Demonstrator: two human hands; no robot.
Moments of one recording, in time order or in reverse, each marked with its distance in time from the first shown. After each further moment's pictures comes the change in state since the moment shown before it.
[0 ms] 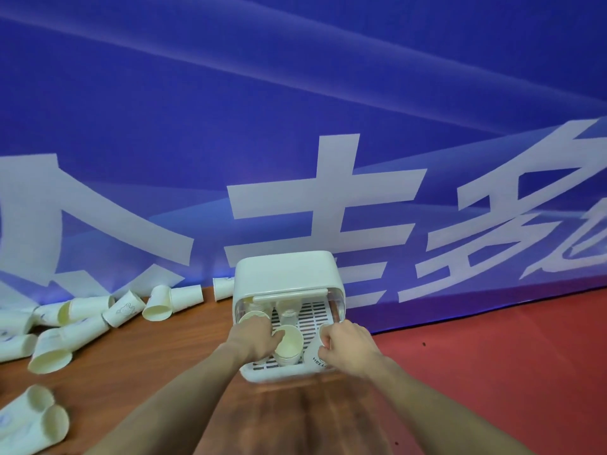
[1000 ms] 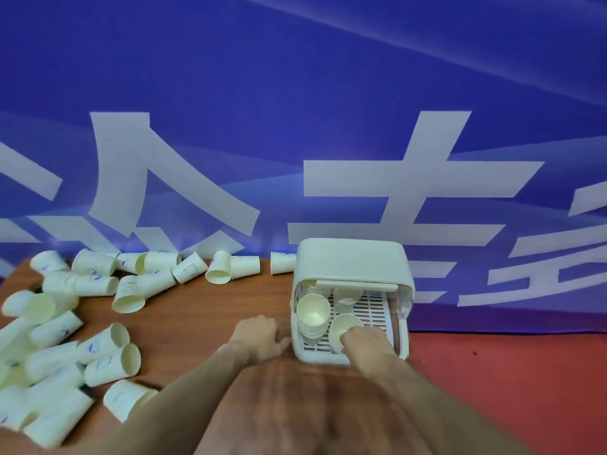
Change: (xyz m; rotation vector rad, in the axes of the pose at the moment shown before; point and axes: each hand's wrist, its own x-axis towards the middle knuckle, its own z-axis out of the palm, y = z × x) left_hand -0.034 -0.099 0.019 0.031 -0.033 -0.082; right_hand 0.062 -0.050 0.067 -0.484 -0.175 -0.215
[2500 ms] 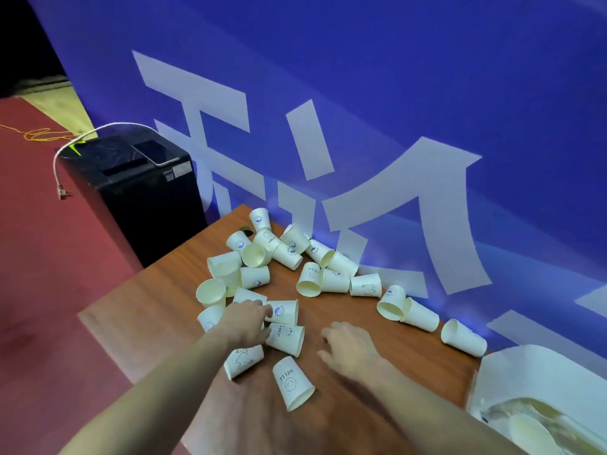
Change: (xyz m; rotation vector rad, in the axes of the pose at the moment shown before) left_hand -0.153 -0.363 0.040 -0.158 0.157 -0.456; right_hand 0.128 -0.360 -0.120 -0.051 0.071 -0.552
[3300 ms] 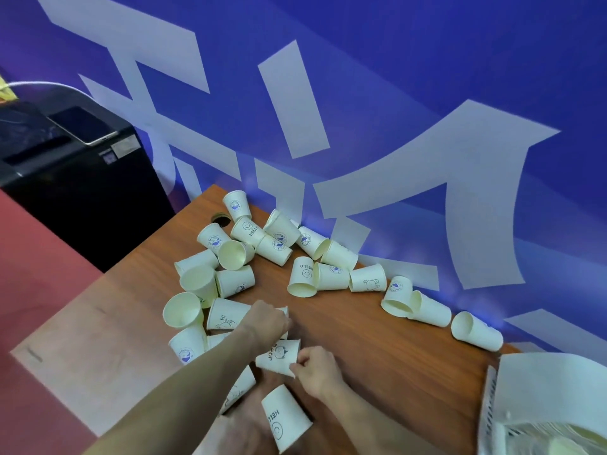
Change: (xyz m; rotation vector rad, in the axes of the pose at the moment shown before) left_hand 0.108 0.017 0.022 0.531 -0.104 0.377; right_hand 0.088 -0.029 0.078 0.739 -0.156 0.488
